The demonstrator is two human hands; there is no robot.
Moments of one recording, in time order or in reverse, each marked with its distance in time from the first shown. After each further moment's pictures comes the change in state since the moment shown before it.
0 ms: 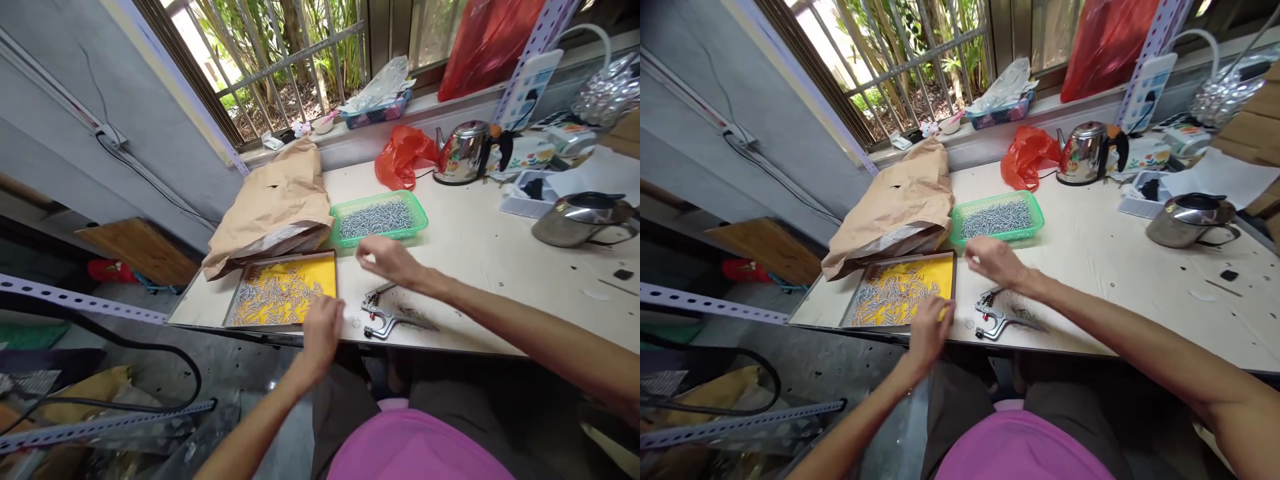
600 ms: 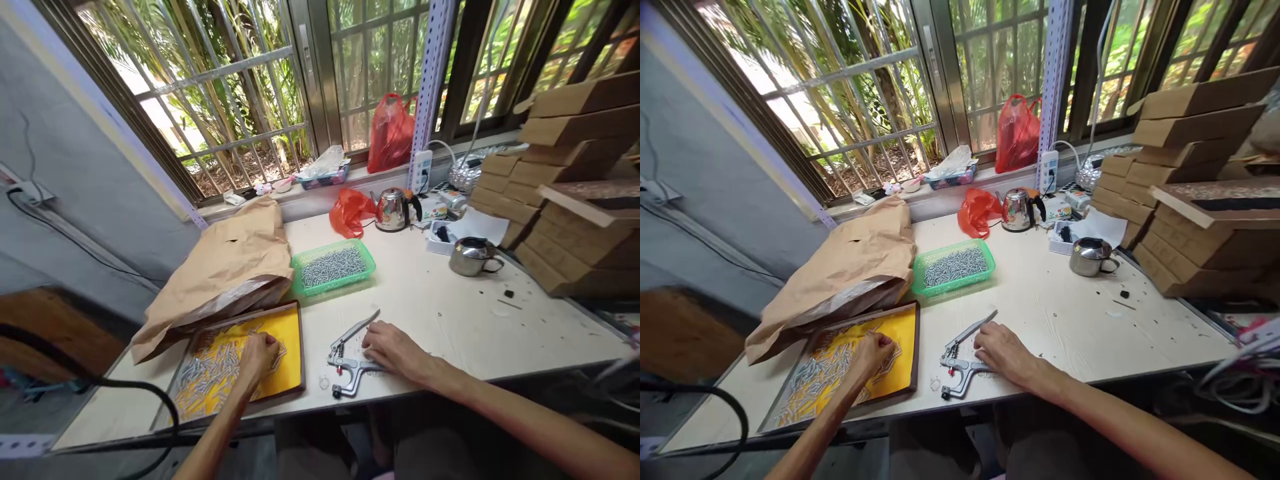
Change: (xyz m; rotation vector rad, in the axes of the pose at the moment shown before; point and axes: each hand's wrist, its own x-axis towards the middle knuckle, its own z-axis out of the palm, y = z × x) left_hand 0.083 -0.097 -0.001 0.124 -0.404 -0.474; right_hand -0.110 -0.009 -0.006 0.024 -0.271 0.320
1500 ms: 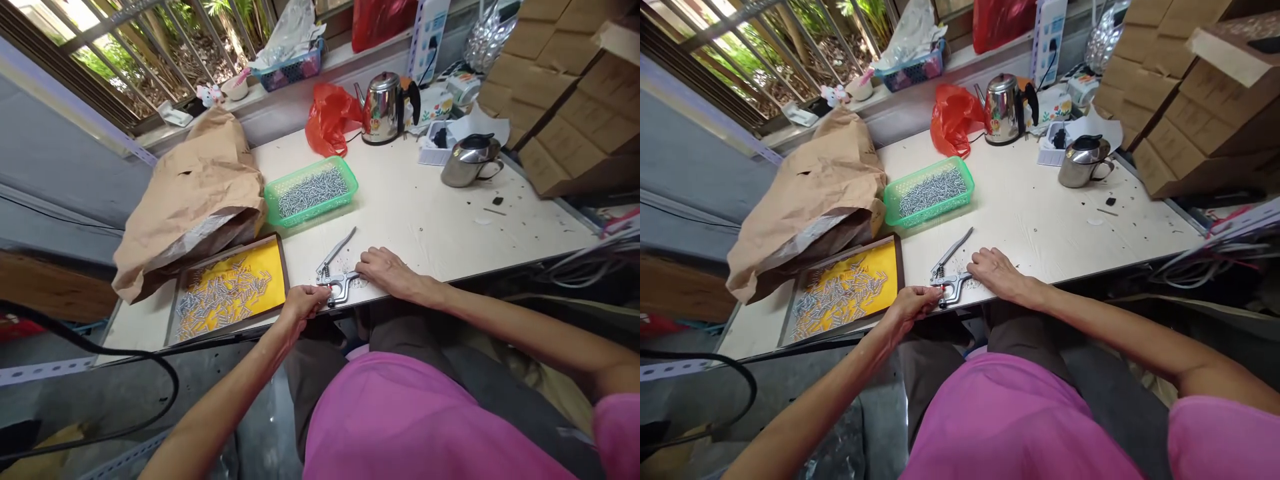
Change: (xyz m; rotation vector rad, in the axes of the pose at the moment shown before) left_hand -0.087 0.107 0.052 -0.932 -0.626 -0.219; right_hand -0.029 0.011 -0.010 -0.309 -0.140 0.022
